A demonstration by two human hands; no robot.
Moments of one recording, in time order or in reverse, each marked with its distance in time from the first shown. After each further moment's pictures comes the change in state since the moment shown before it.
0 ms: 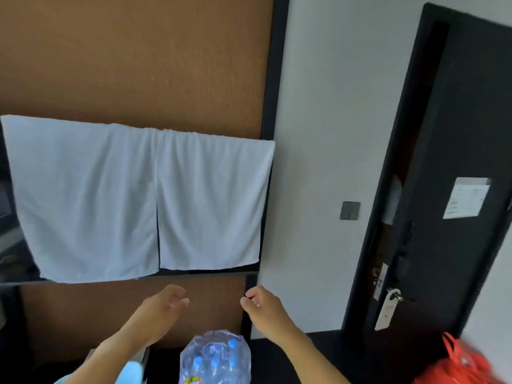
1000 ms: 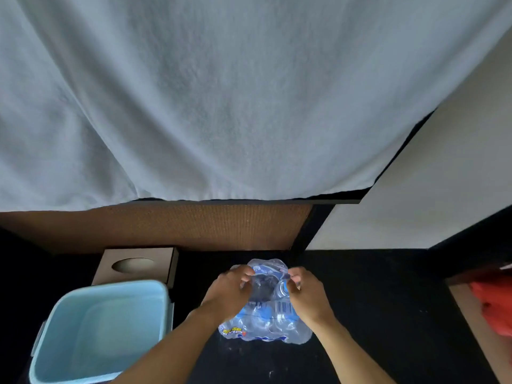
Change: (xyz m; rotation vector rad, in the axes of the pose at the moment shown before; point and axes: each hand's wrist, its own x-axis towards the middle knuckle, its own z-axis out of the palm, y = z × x) left_hand 0.247 -0.216 0.254 -0.054 -0.425 -0.285; right_hand 0.277 0.253 0.224 -0.068 -0.158 0.413
